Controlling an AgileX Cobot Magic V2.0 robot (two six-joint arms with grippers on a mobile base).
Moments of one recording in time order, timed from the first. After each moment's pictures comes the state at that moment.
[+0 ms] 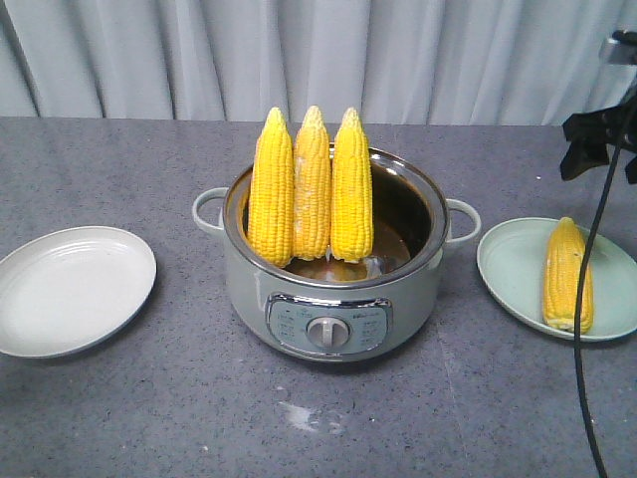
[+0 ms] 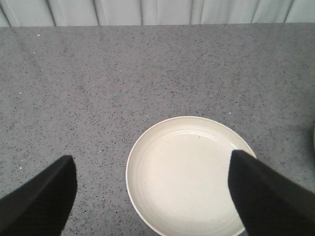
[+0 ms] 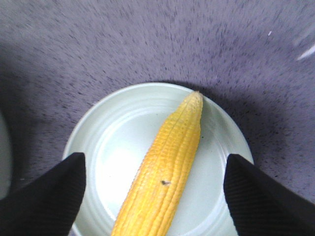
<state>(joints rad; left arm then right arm) 0.05 0.90 -1.02 0.05 0.76 -0.03 -0.17 1.81 -1.81 0.20 1.24 -0.22</state>
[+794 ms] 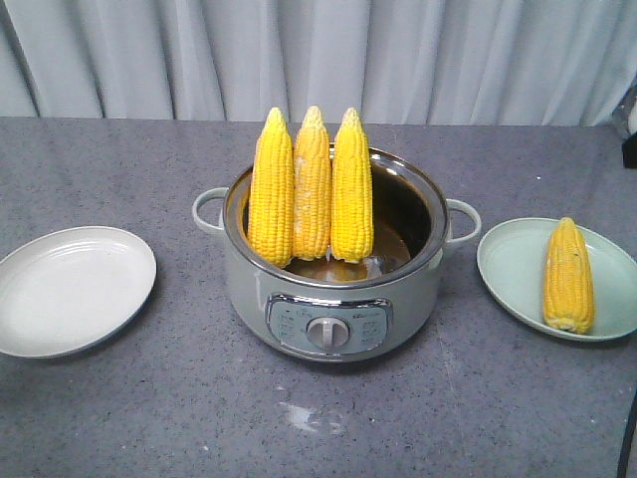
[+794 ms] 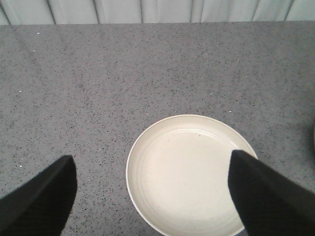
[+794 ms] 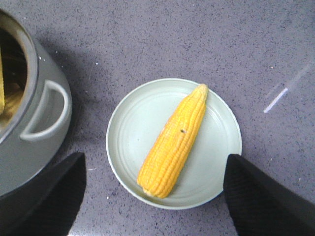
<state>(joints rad) 0.05 0.90 -1.02 0.05 0.77 -0.03 -0.14 1.23 -1.38 0.21 1.10 -0.29</state>
